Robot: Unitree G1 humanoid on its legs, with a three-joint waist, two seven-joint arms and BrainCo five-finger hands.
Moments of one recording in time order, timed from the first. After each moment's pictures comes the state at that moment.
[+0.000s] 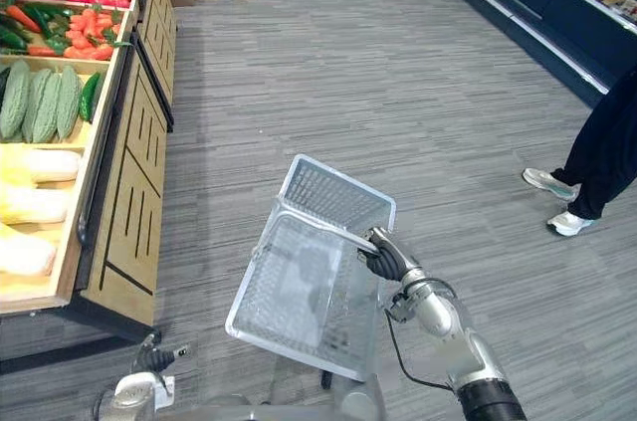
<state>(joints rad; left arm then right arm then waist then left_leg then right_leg) 0.09 0.19 0.06 0.92 -0.08 -0.10 0.23 0.04 -0.42 0.09 0.20 -0.50 -0.42 0.07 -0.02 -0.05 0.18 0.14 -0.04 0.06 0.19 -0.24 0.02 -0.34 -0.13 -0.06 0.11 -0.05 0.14</state>
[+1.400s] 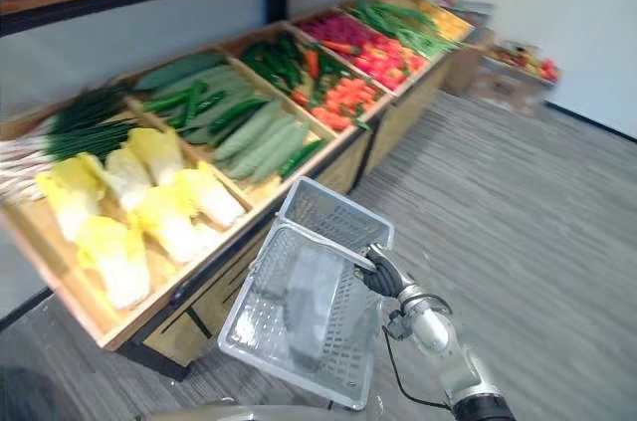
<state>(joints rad) 0.26 0.14 0.14 0.94 0.00 0.02 0.28 0.08 -0.39 0.06 0.27 -0.51 -0.44 0.07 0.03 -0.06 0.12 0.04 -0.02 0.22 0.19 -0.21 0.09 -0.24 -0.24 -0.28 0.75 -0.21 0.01</state>
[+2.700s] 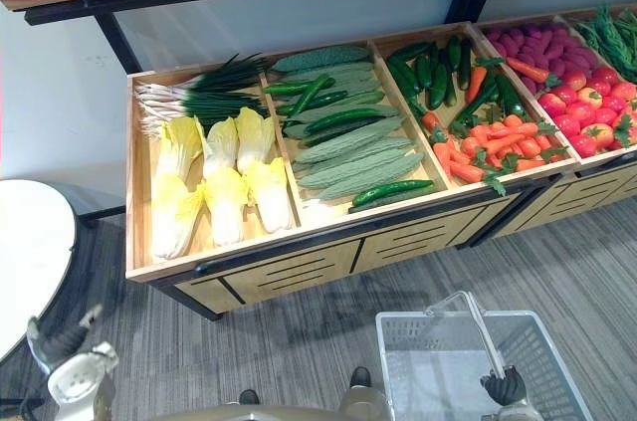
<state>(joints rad) 0.12 0.17 0.43 0.54 -0.11 -0.25 0.58 0.21 -0.35 -0.43 0.88 -0.43 -0.18 -0.07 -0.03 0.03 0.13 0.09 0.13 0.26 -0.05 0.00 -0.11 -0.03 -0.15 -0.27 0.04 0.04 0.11</state>
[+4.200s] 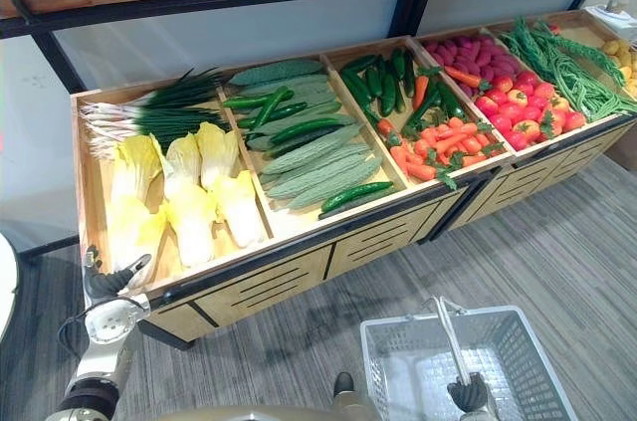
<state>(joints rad) -0.05 0.27 0.16 0.62 -0.12 -0.17 0.53 0.22 -0.26 -0.30 0.92 -0.44 -0.19 -0.19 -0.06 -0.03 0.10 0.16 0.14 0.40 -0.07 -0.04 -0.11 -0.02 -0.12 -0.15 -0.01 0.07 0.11</state>
